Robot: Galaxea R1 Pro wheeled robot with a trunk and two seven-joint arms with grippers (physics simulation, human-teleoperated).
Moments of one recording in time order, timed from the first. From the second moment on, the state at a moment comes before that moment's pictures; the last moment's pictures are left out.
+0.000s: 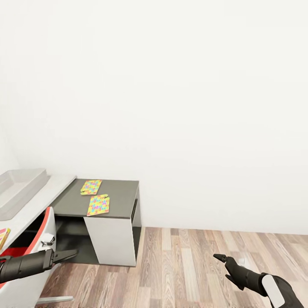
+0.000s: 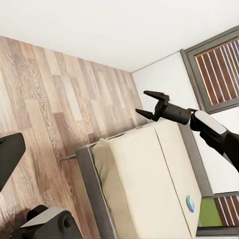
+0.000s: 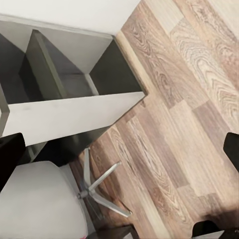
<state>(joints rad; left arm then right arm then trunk) -0.27 0.40 0.35 -1.13 0.01 0.93 -1.57 -0.39 -0.16 -0.49 -0.68 -0.51 0.78 0.38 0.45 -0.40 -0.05</state>
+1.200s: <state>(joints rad) -0.27 0.40 0.35 -1.13 0.01 0.93 -1.57 -0.39 -0.16 -0.49 -0.68 -0.52 0.78 0.38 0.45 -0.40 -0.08</state>
